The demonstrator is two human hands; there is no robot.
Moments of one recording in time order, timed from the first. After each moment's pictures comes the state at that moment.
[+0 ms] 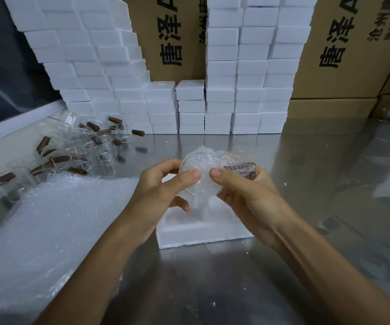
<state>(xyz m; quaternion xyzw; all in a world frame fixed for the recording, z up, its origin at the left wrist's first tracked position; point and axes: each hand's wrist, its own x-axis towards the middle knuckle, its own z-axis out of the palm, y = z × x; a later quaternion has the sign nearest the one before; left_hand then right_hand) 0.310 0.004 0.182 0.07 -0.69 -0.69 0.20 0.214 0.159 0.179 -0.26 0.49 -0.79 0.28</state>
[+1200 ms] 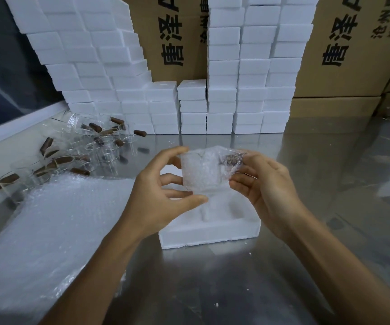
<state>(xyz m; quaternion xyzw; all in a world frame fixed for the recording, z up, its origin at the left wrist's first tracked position) 0.306 -0.012 0.166 -0.01 -0.79 -0.52 0.32 0.198 0.162 0.182 -0.21 0.50 -0.81 0.19</state>
